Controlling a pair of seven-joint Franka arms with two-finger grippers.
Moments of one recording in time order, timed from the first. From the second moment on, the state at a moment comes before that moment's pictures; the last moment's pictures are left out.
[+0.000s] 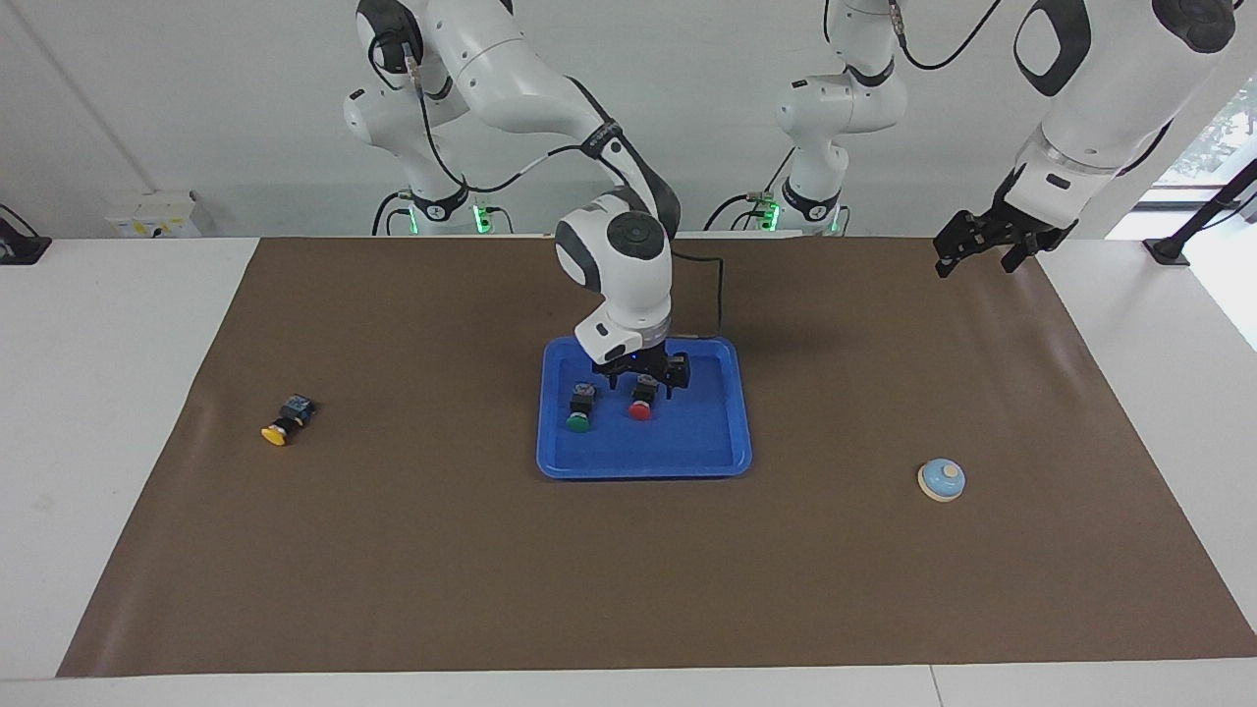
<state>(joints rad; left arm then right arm) 0.02 -0.03 -0.06 -1.66 -0.02 1.55 -0.05 0.60 0.45 0.01 -1.67 0.01 2.17 0.89</state>
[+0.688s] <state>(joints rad) 0.02 -0.03 -0.06 -1.66 -0.02 1.55 -0.05 0.12 0.29 -0.01 -1.64 -0.03 1.92 0.49</state>
